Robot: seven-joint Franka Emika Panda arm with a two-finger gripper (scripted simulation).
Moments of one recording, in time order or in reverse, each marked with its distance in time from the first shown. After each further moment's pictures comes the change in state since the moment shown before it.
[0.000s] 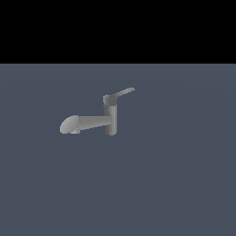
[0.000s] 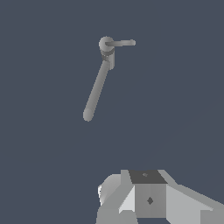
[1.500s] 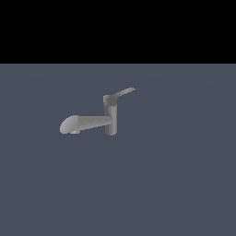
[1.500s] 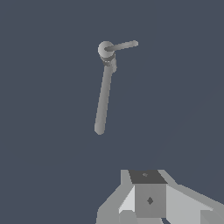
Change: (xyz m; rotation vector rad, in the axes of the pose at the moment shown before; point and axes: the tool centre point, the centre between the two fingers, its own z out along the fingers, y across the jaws) arm 0.043 -0.020 0.020 0.064 -0.043 0.162
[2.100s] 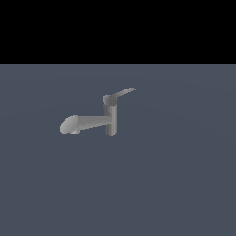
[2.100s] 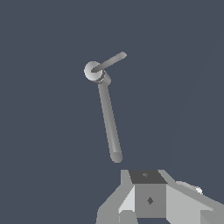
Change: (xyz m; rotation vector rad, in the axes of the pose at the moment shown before) arm 0.076 -0.006 0.039 0.071 -0.040 0.345
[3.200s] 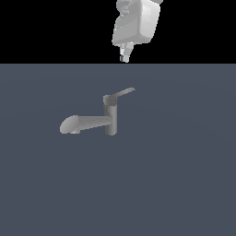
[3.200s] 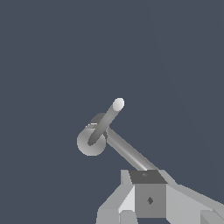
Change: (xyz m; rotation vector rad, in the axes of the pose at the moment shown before) arm 0.131 -0.024 0.112 -0.002 0.004 0.709
